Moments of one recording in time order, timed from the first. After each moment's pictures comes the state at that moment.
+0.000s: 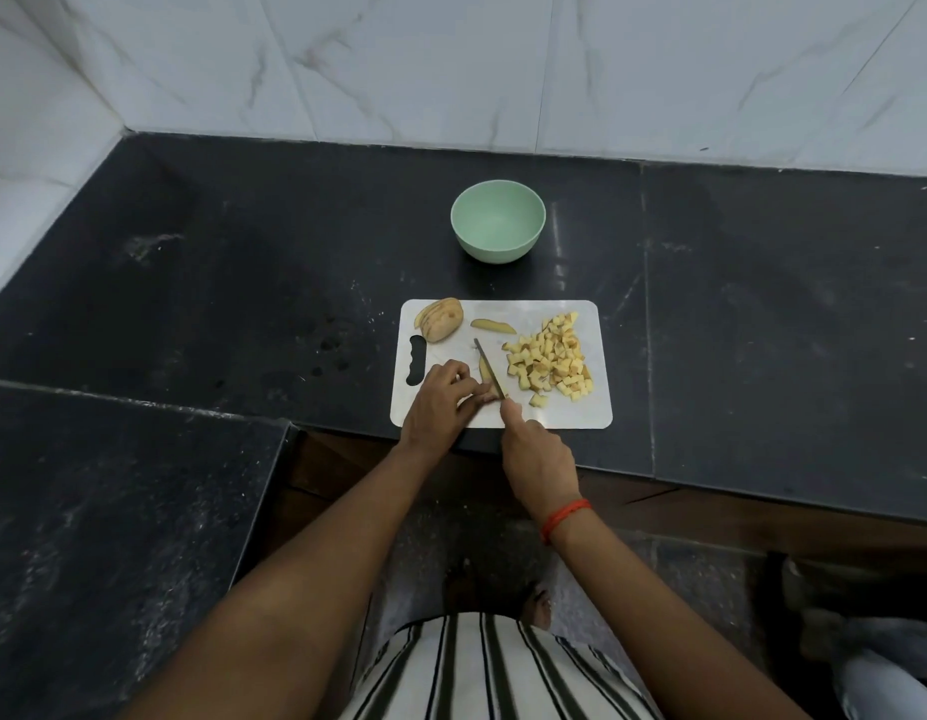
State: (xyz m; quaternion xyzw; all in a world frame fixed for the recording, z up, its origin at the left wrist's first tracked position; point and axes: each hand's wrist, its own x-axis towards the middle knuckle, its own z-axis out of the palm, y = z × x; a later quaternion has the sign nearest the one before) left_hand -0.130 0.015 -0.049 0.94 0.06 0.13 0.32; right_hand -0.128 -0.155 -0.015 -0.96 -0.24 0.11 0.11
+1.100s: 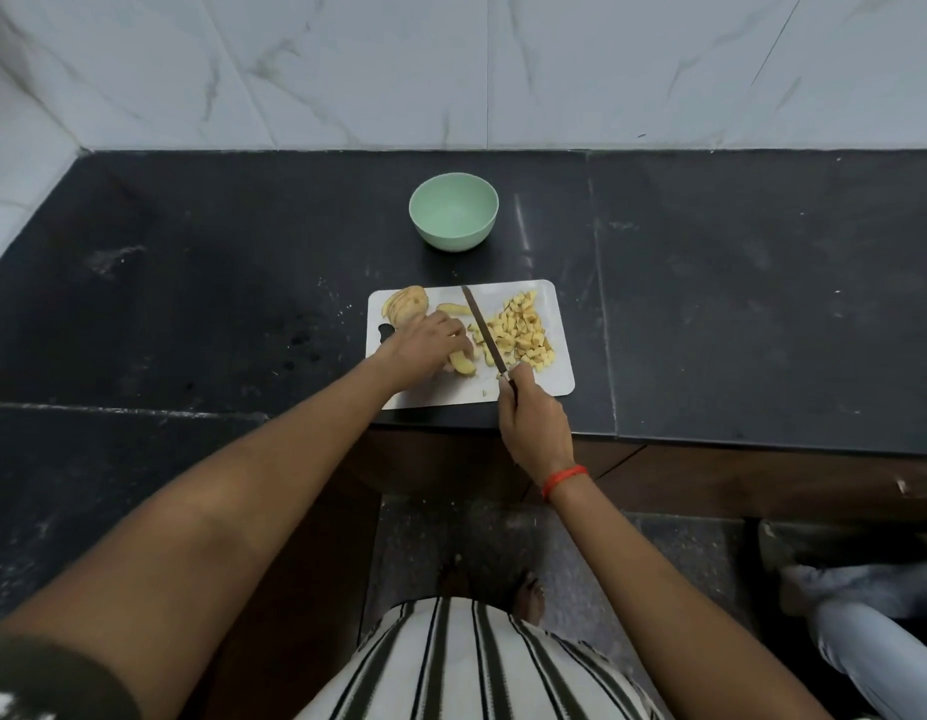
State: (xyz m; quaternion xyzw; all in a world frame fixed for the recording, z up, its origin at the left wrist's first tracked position) left_hand -0.070 0.037 -0.001 0.98 -0.21 -0.04 -0.06; right_hand -0.128 -0.191 -0.002 -0.92 -0.18 -0.01 0.36
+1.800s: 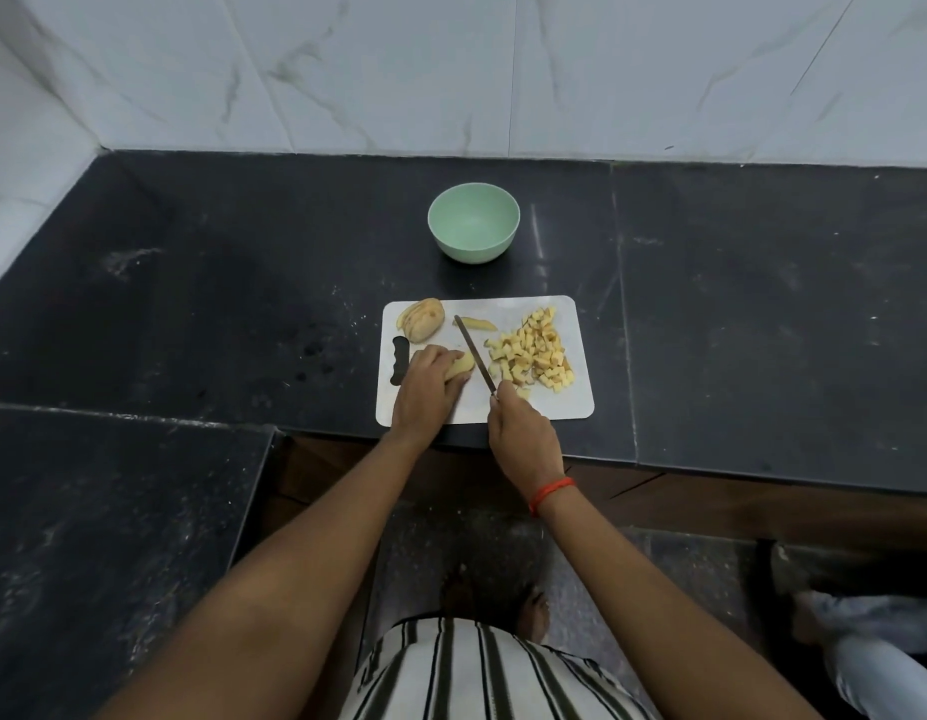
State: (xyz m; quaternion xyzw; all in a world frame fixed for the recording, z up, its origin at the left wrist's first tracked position) left_hand -0.112 0.016 -0.043 0.94 0.10 0.12 0.29; right_hand -0.113 -0.155 -0.034 -0.93 -0.21 0.05 0.30
